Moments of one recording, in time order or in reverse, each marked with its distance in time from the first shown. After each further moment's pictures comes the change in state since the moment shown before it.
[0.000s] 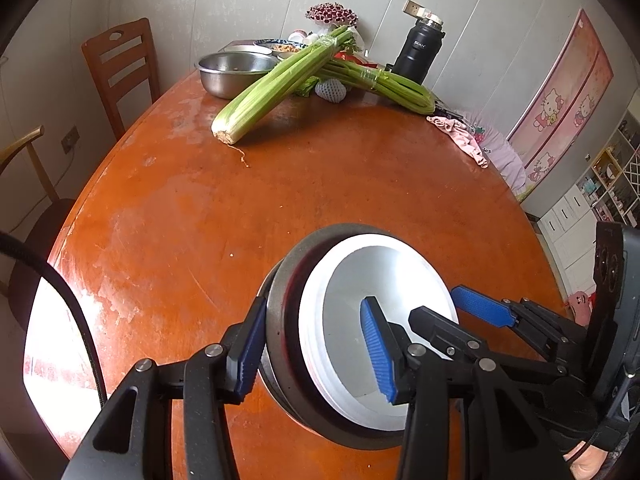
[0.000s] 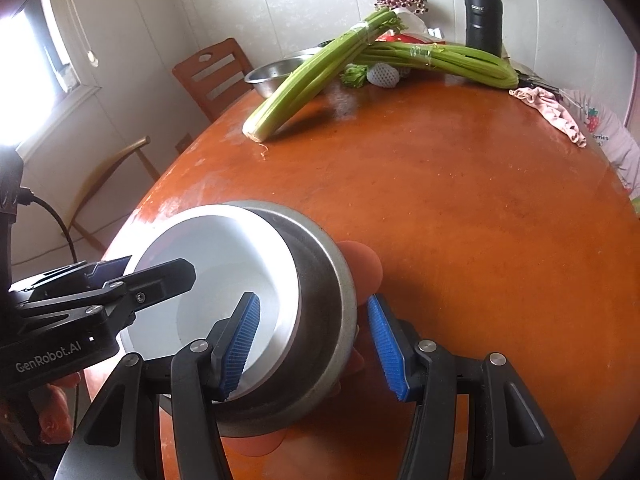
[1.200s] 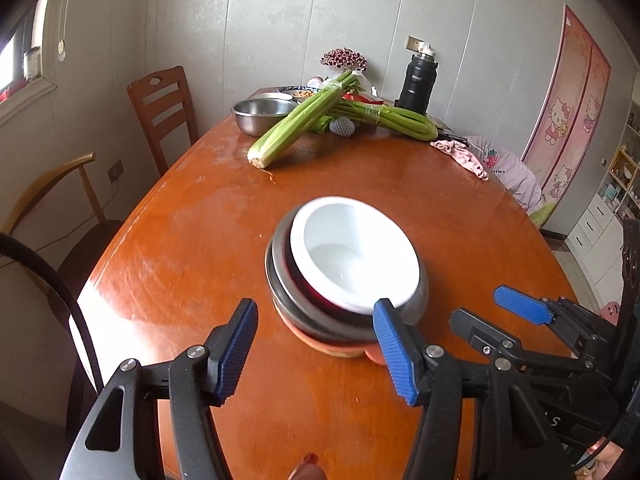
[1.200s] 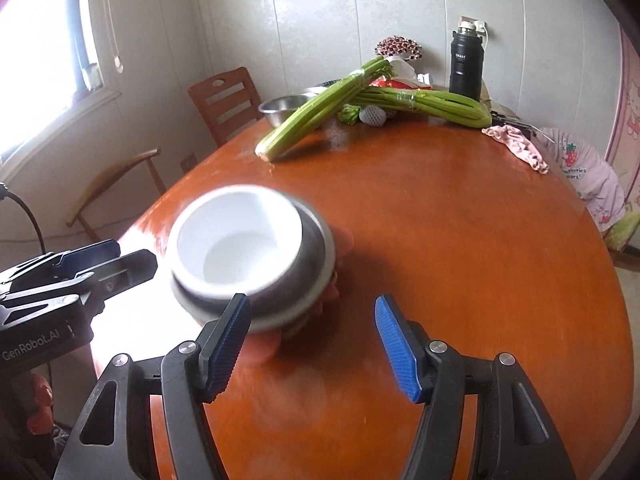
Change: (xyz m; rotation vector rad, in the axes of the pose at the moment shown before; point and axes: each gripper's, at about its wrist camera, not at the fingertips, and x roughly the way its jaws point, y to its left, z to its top) left arm -0.074 -0.039 -0.080 0.019 -0.183 0.147; right arm -0.077 0.007 -0.064 -0.075 -0.137 -0.050
